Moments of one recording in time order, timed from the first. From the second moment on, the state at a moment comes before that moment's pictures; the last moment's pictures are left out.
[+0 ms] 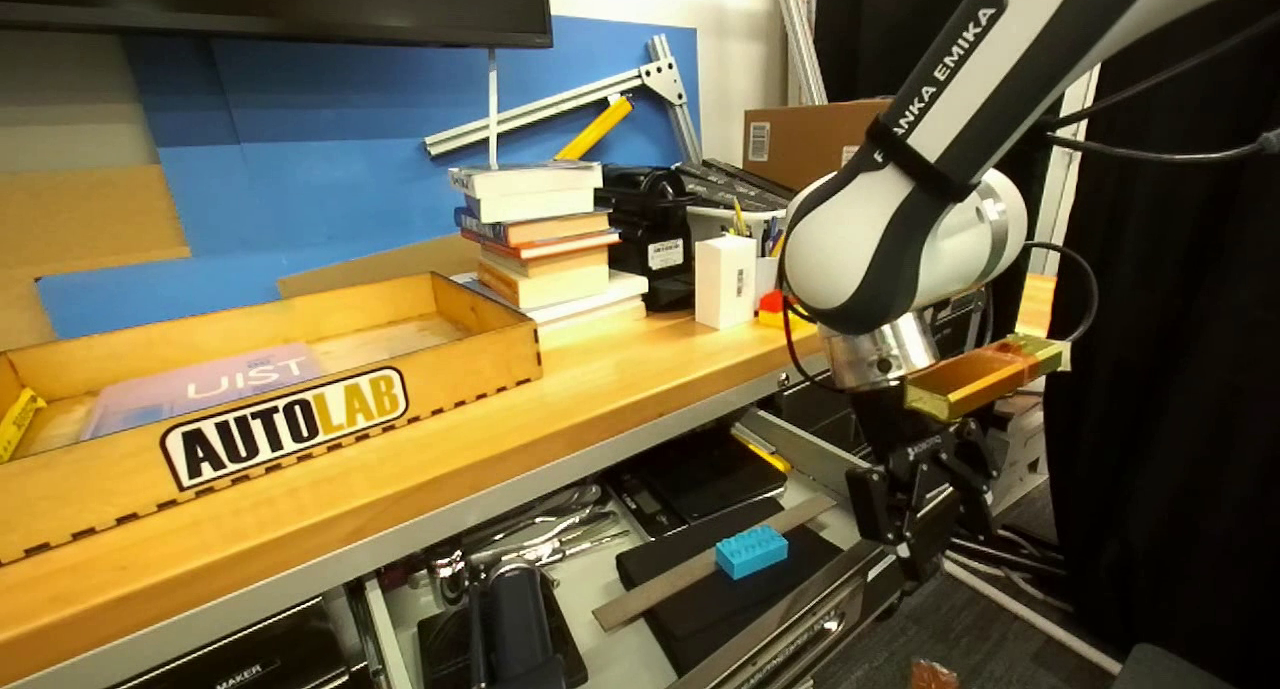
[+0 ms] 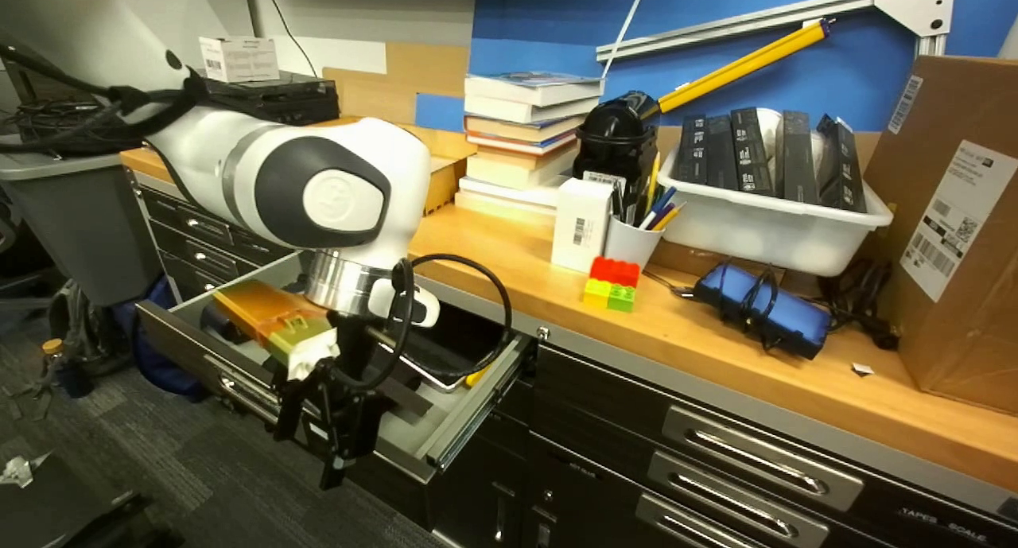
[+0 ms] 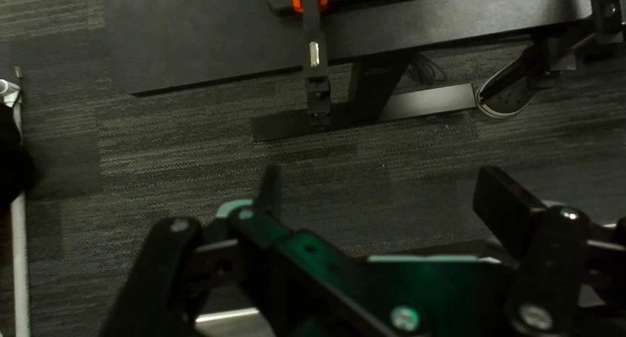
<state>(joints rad) -0.08 0.02 -0.08 -2.52 -0.13 2.05 0.04</state>
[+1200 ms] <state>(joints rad) 0.08 0.28 0.01 -2.36 -0.15 2.42 0.22</state>
